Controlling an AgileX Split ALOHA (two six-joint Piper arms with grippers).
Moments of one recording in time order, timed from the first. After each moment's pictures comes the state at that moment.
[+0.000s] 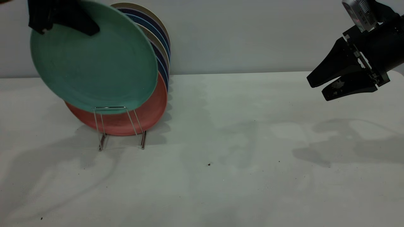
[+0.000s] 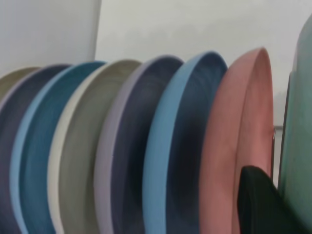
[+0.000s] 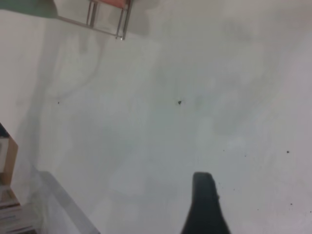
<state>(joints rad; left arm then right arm) -0.05 1.89 -1.42 -0.61 0.67 1.81 -0.10 2.13 -1.31 1.06 1.03 -1.05</state>
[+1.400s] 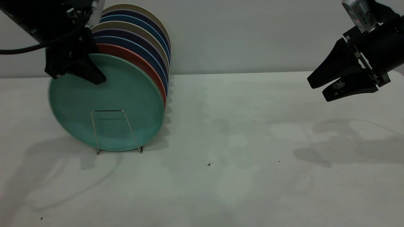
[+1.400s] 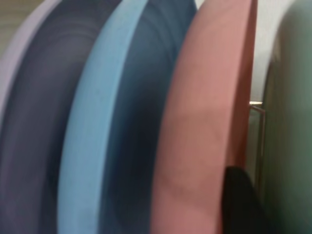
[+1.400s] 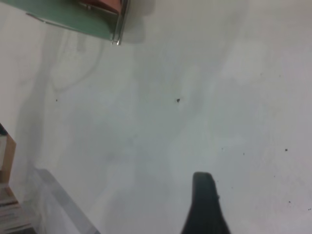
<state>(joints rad) -0.05 2.05 -1.43 -0.57 0.66 1.79 -0.10 2.13 -1.31 1.05 1.03 -1.05</state>
